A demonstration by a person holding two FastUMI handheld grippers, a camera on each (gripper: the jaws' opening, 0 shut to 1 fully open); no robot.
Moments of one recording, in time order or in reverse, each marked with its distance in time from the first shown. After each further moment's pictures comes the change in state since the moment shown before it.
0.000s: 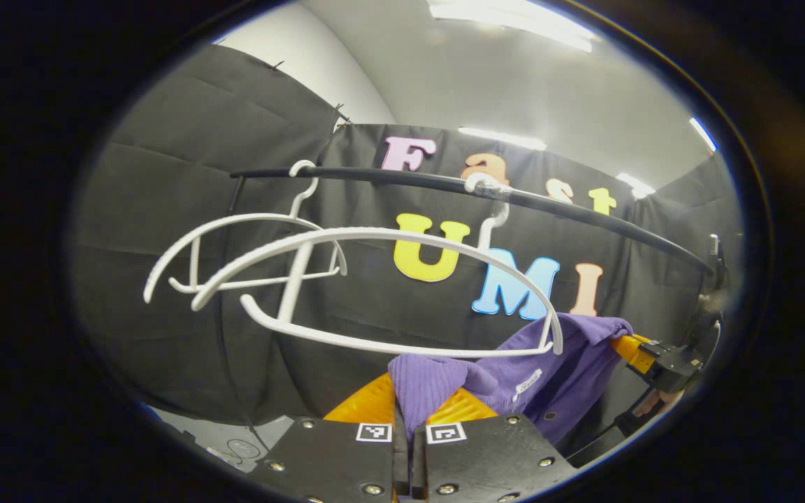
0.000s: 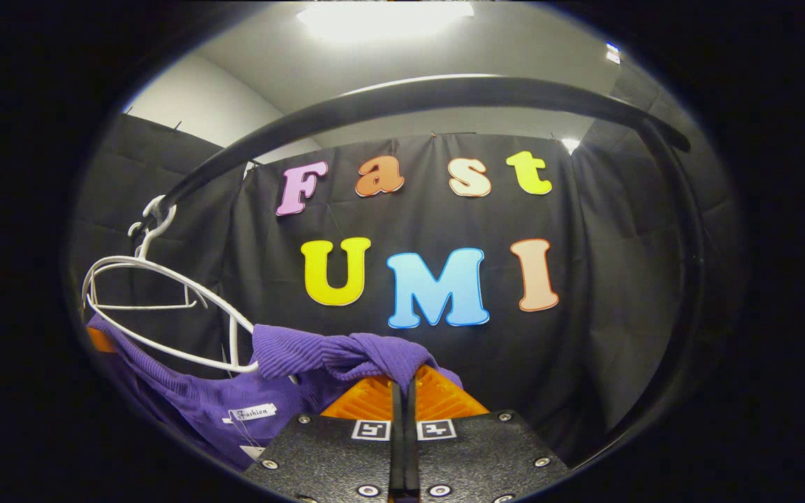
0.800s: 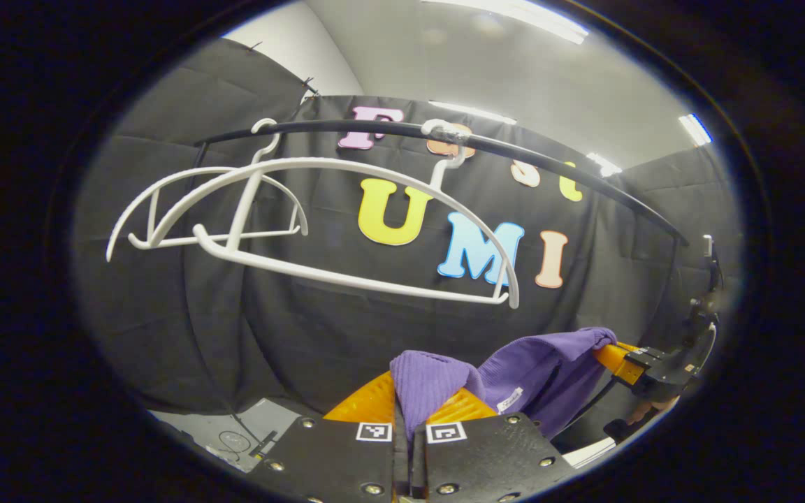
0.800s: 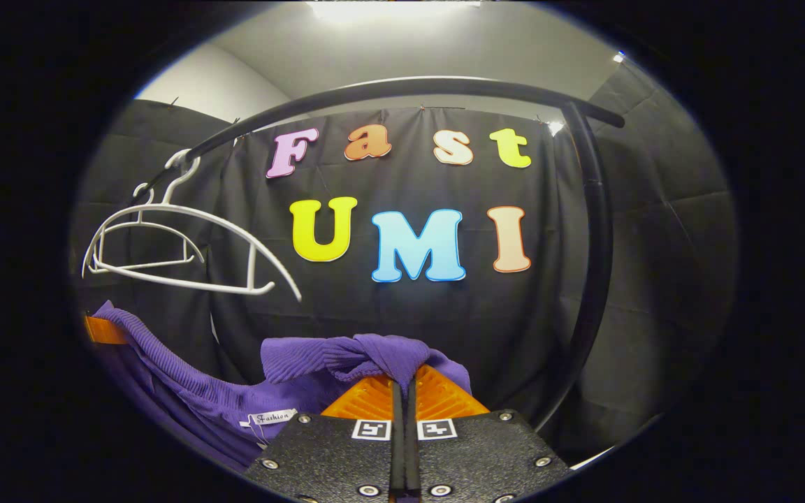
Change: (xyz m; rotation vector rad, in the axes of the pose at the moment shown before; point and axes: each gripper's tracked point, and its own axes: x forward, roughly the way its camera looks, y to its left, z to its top) left arm -0.024 0.002 -0.052 0.010 0.143 -0.186; right arm -0.090 0.011 -0.058 -0.045 0.150 -0.118
